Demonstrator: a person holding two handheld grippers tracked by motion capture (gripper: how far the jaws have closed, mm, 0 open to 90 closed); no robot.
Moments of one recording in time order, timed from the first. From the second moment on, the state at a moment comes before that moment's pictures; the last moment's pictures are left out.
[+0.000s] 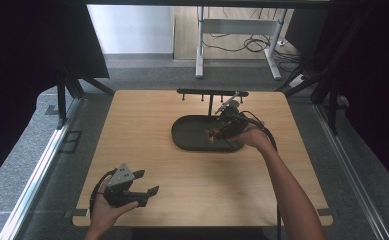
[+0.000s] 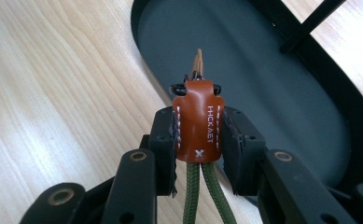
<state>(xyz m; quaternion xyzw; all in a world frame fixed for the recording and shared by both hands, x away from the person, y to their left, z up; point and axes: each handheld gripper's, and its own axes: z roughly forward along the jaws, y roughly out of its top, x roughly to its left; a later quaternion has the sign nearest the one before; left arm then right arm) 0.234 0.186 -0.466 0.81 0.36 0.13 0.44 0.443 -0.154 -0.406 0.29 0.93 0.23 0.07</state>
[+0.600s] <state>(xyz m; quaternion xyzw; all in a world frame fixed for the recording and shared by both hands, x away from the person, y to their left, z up) 0.235 0.188 -0.467 0.81 0.36 0.13 0.44 0.463 -0.152 -0.418 0.28 0.93 0.23 0.09</state>
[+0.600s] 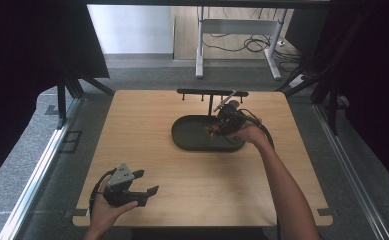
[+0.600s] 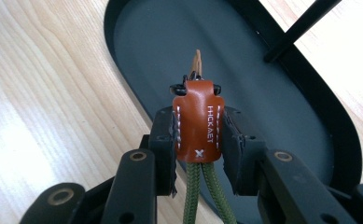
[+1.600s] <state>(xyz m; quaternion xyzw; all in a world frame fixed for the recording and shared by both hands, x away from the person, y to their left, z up) 0.235 0.190 -0.468 0.81 0.36 0.13 0.44 0.479 -0.153 -0.452 0.28 0.93 0.20 0.12</state>
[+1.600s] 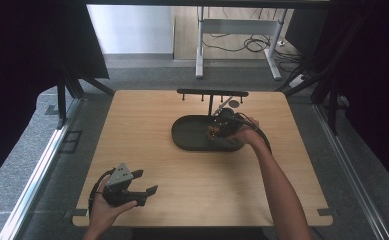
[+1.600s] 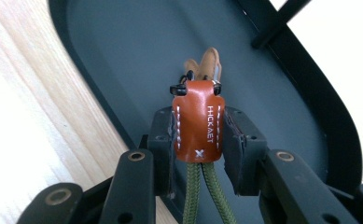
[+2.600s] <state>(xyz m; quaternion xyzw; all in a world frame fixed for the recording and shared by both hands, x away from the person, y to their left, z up) 0.236 0.186 -0.469 0.81 0.36 0.13 0.44 0.456 -0.165 -0.439 0.28 0.92 0.24 0.11</state>
